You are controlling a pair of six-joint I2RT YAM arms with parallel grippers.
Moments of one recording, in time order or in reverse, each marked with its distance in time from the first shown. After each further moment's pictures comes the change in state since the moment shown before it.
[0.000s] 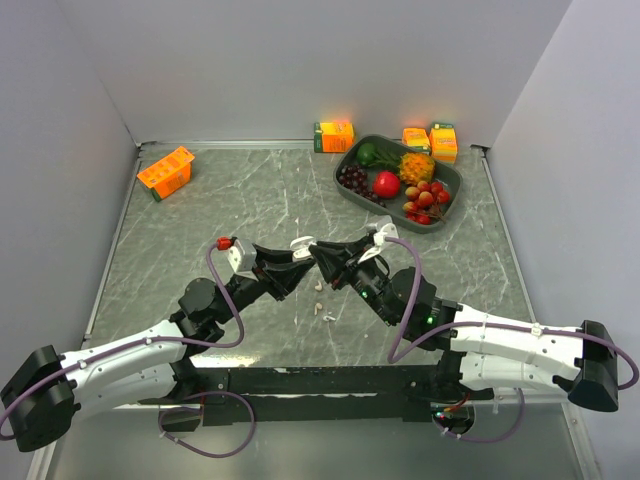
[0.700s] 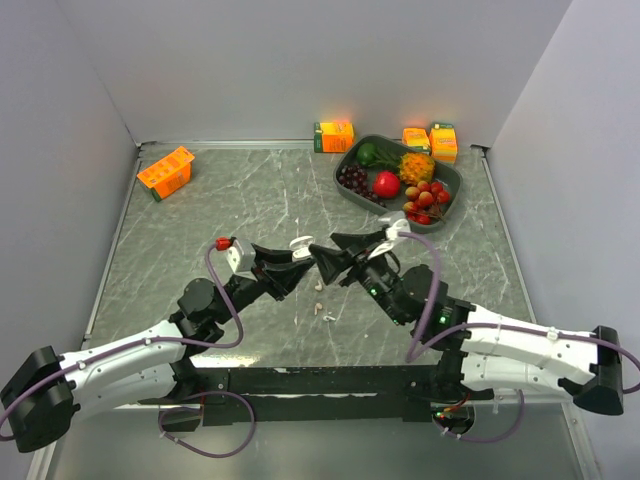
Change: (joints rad) left arm 0.000 -0.005 0.000 0.002 0.000 0.002; right arm 0.007 -0.048 0.053 -0.104 0.031 0.024
